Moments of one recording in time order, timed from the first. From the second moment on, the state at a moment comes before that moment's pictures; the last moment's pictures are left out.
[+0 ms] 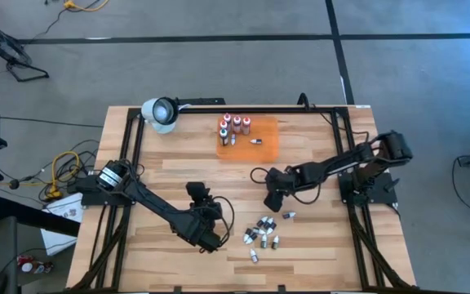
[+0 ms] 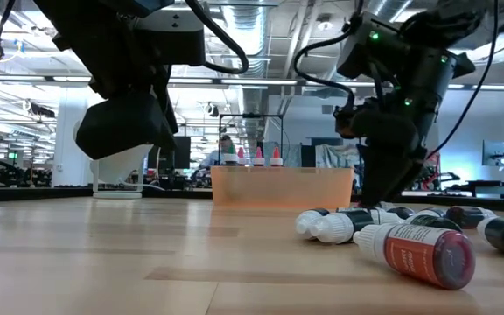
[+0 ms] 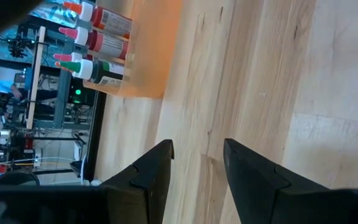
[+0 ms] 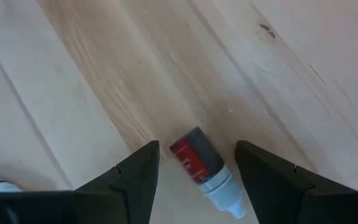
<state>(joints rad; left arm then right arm) -0.51 1.99 1.34 -1.13 -0.95 -0.68 0.10 1.64 0.75 -0.31 0.10 0.65</state>
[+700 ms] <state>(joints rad) -0.52 1.99 1.34 -1.13 -0.95 -0.68 0.13 1.64 0.78 -0.40 0.16 0.55</state>
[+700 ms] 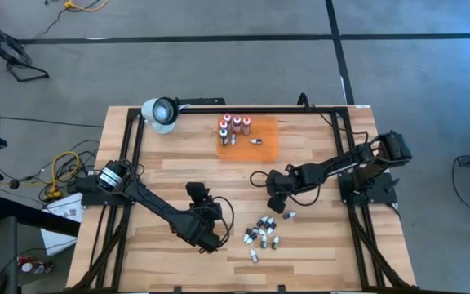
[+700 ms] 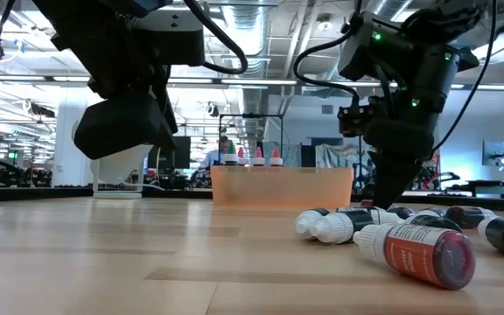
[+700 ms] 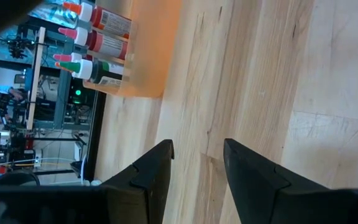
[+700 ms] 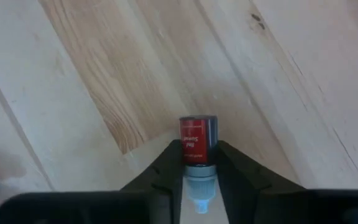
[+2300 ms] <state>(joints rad) -0.48 1.99 1.34 -1.08 -1.06 -0.56 -0.25 1.64 1.13 -0.46 0.39 0.00</state>
